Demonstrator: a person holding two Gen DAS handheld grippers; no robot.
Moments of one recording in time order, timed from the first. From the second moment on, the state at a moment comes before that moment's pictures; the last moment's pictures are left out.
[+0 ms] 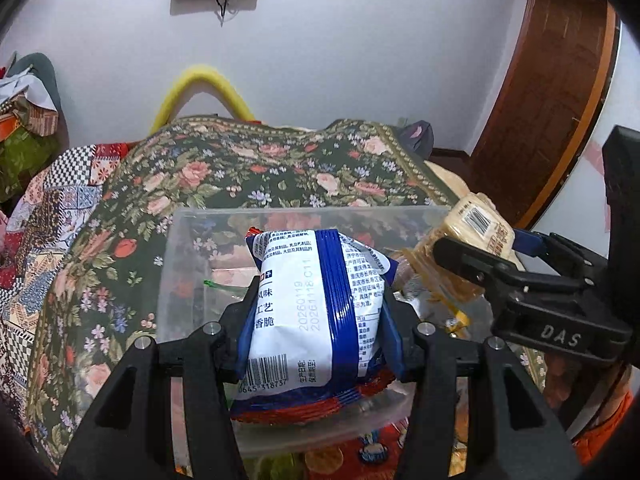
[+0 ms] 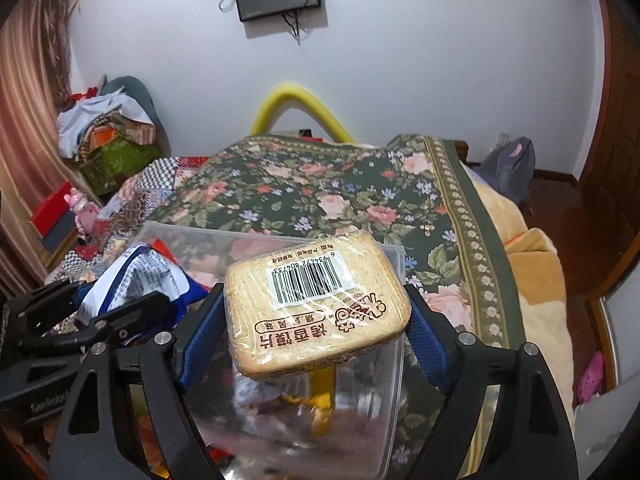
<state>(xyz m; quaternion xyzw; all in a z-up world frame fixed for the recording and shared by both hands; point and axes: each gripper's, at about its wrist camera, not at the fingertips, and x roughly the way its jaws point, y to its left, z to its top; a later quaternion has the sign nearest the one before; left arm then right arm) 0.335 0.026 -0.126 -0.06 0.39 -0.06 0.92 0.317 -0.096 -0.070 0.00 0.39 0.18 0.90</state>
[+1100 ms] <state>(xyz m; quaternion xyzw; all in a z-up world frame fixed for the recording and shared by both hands) 0.250 0.077 -0.076 -0.04 0.36 -0.03 0.93 0.257 -0.107 -0.046 -0.04 0.37 0.22 0.90</state>
